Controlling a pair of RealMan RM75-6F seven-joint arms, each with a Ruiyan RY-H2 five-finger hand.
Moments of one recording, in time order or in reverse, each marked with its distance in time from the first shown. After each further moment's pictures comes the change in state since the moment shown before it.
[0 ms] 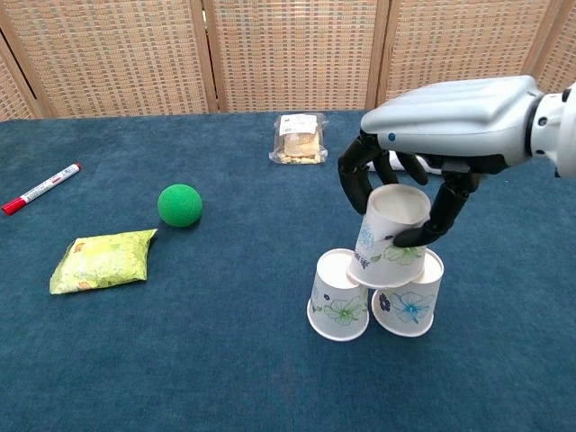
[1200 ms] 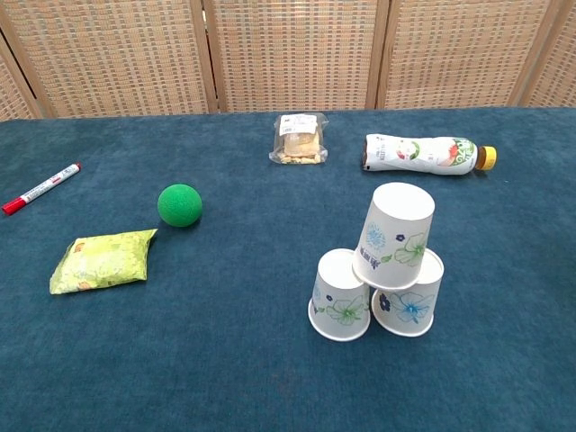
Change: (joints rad) left arm 0.102 -0.072 0.047 0.086 0.161 0.176 -0.018; right arm -0.439 0.196 -0.134 0.542 -0.546 0.577 0.533
